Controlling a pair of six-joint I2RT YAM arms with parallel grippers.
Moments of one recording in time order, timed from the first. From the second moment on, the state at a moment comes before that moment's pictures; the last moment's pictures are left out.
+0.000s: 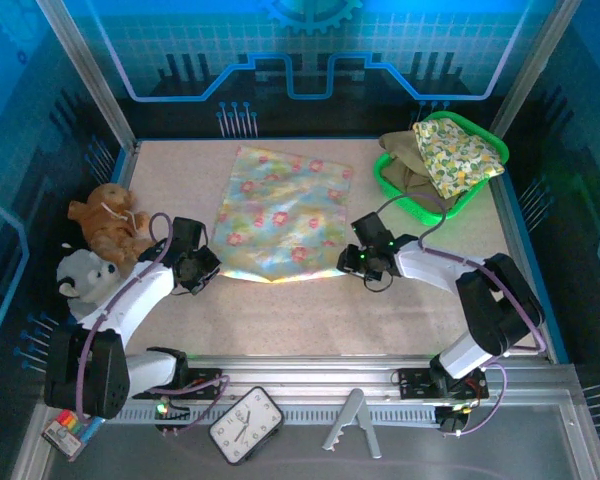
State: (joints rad) left arm -0.11 1.20 0.68 -0.63 0.07 -0.98; right arm 0.53 1.58 0.84 -0.38 -0.13 0.80
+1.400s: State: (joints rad) left arm -0.21 1.05 1.10 -0.91 -0.11 -0.93; right arm 0.38 1.33 1.05 -0.65 -0.37 0.45
